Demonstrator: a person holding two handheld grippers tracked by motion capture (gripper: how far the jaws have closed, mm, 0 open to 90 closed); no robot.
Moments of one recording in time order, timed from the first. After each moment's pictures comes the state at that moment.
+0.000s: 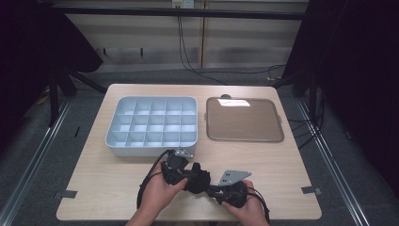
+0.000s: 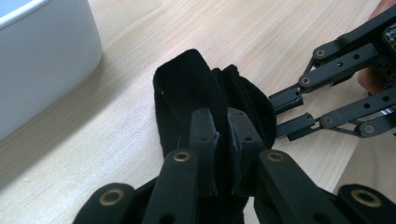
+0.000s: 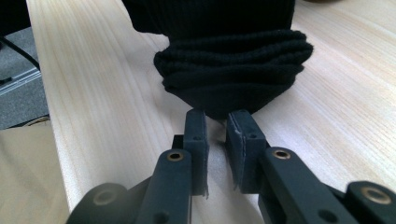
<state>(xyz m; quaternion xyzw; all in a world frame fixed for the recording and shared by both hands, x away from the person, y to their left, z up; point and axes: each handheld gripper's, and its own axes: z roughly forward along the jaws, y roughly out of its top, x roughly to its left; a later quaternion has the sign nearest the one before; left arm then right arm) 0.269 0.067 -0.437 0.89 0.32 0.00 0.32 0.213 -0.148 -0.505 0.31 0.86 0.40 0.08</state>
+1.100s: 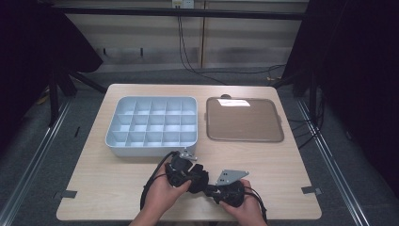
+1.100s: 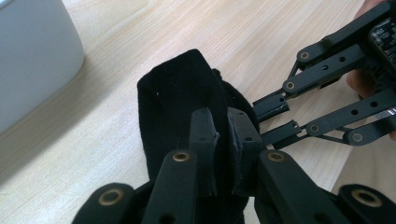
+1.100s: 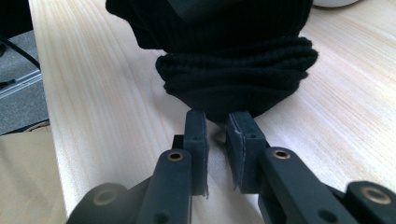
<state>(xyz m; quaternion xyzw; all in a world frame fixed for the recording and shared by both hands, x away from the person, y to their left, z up) 0.265 0.058 -0.441 0.89 0.31 0.00 0.32 0.216 -0.142 -0.507 0.30 0.86 0.41 0.08</state>
